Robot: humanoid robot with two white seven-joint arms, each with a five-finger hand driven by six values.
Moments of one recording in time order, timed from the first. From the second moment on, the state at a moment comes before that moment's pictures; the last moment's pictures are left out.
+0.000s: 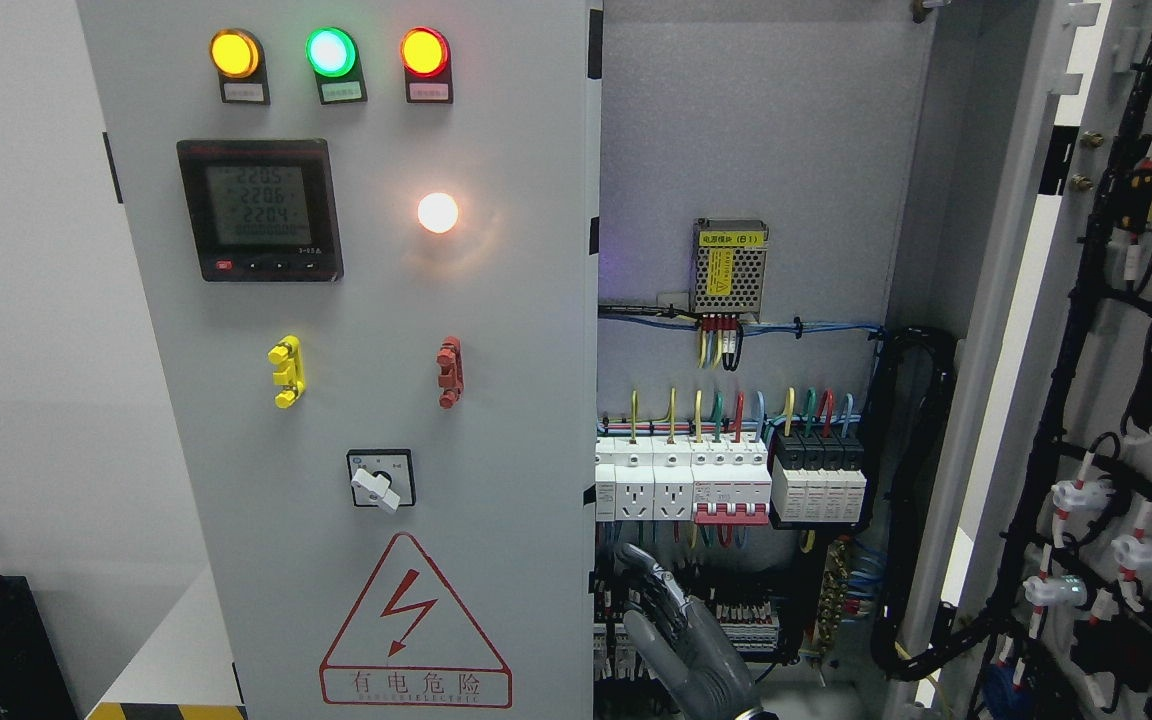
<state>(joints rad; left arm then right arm) 0.12 -0.04 0.07 -0.10 0.04 -0.10 -0.21 -0.47 0.02 0.25 -1.26 -0.27 -0.16 0.28</state>
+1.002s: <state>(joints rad) 0.11 -0.04 0.07 -0.10 0.04 -0.10 -0.21 -0.51 0.00 0.28 -1.25 -0.29 -0.13 0.37</state>
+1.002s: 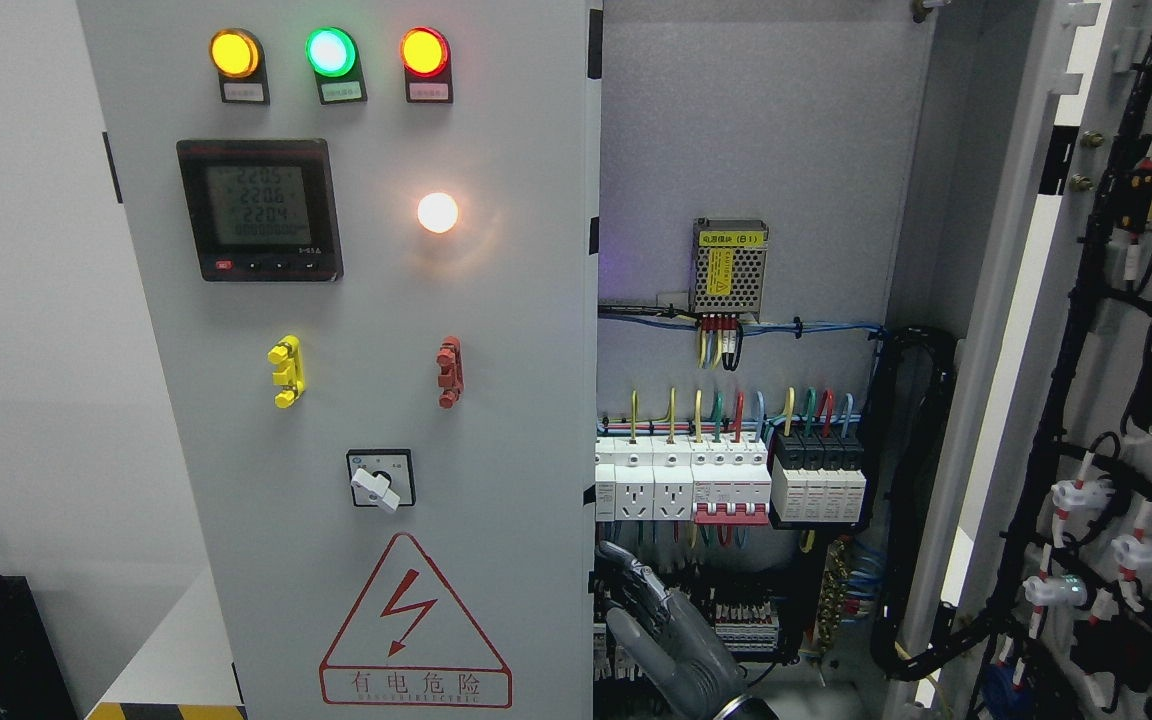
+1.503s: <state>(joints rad) 0.12 -0.04 0.07 -0.10 0.04 -0.10 -0.21 -0.54 0.00 0.29 -1.23 -0.31 -0.13 0.41</state>
